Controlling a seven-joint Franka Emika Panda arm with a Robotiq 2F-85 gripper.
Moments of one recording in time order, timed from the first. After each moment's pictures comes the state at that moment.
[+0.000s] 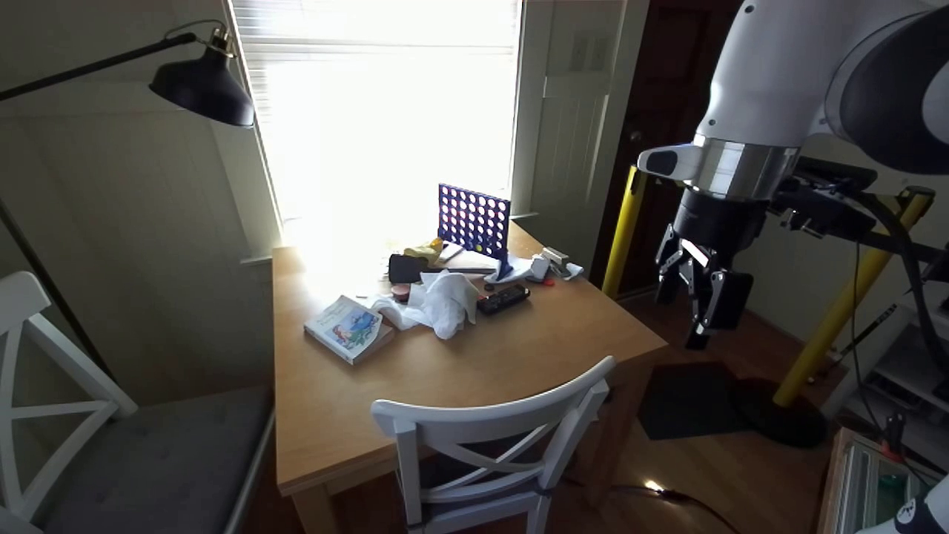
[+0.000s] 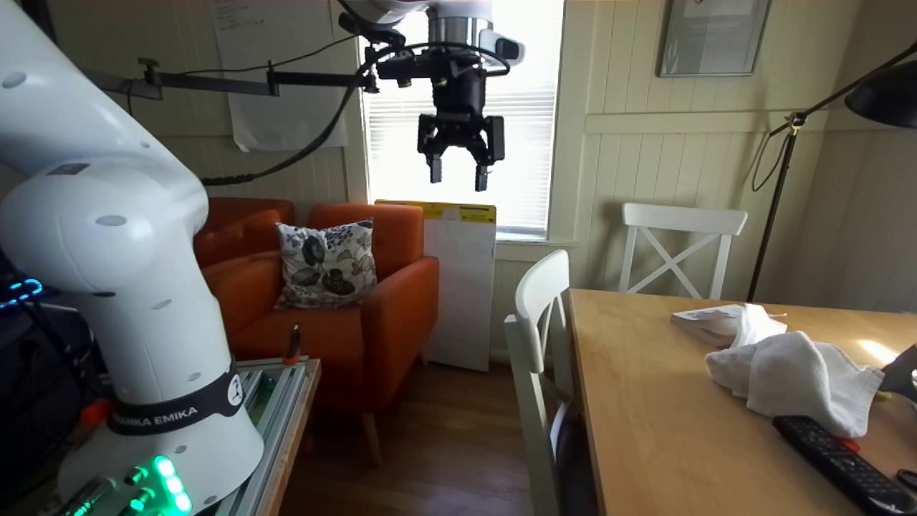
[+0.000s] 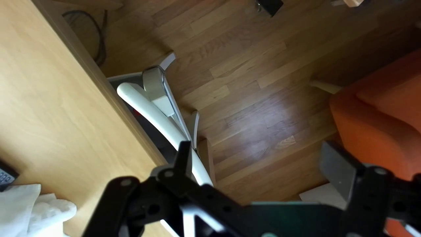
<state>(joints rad) 0.23 -0.53 0.11 -2.43 0.11 1.92 -0.39</state>
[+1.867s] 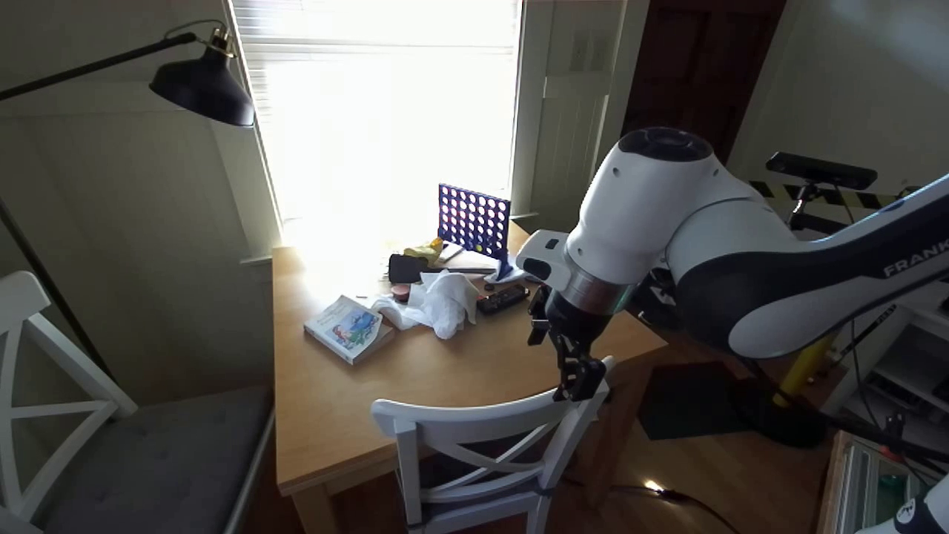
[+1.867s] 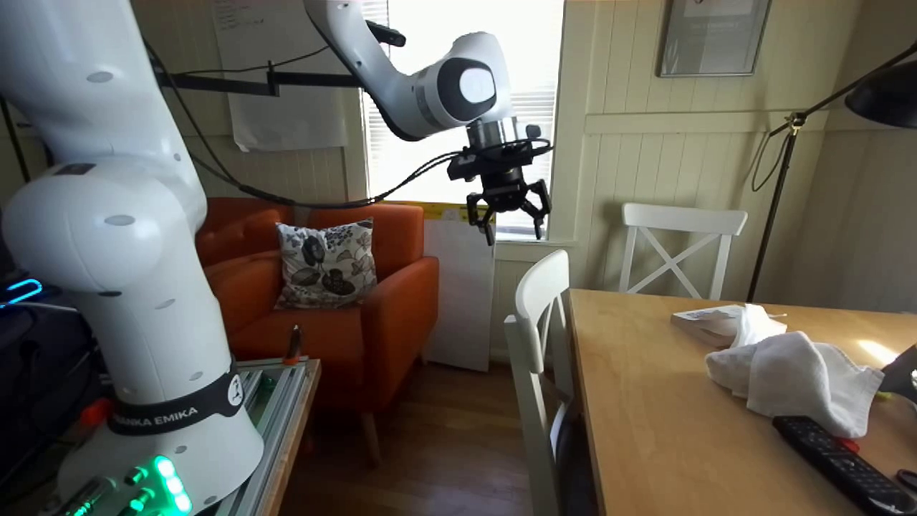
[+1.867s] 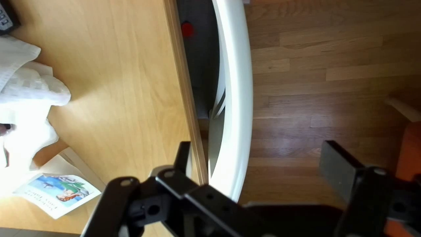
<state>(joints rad) 0.26 -0.10 0.22 -2.38 -0.22 2.48 -0.41</state>
